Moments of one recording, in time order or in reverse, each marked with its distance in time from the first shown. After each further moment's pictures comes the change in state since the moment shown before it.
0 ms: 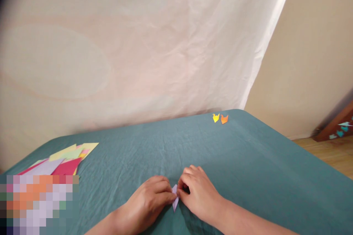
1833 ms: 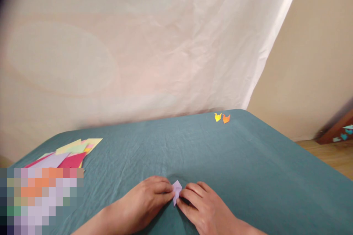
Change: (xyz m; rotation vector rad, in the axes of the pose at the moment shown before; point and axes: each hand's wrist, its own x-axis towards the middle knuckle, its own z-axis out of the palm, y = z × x) left_hand -0.017 0.006 -0.016 -0.021 0.000 0.113; right_hand -0.044 -0.008 -0.012 -0.277 0.034 -0.563
